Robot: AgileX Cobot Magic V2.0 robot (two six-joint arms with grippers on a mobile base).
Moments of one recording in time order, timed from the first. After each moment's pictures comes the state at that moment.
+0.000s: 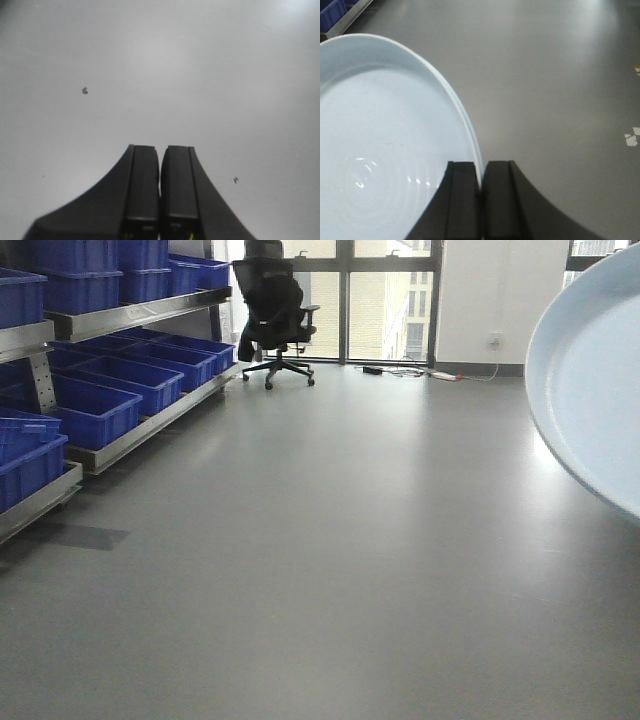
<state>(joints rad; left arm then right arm) -0.06 0.74 -0.43 -0.03 0.49 -0.11 -0.02 0.43 -0.40 -0.02 0.45 0.20</state>
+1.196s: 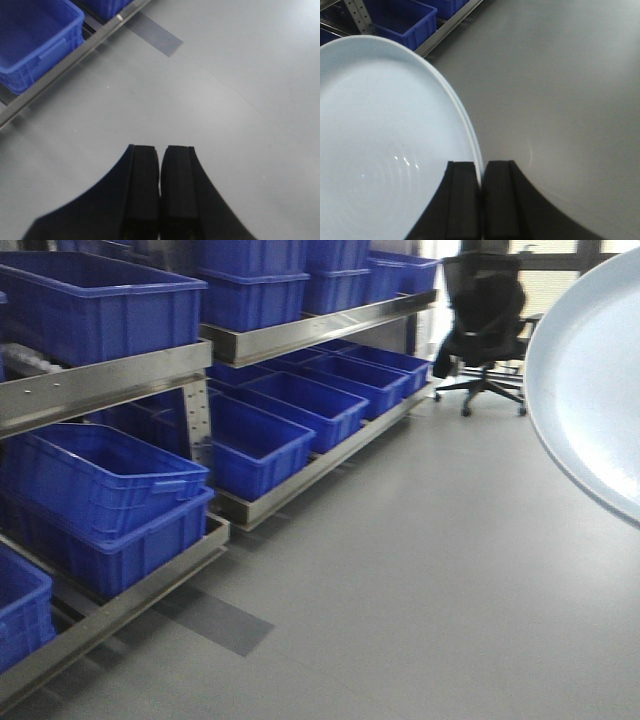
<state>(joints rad) -0.06 0.74 -0.43 -0.03 0.49 -0.11 -0.02 0.43 -0.40 -0.02 0.45 0.20</state>
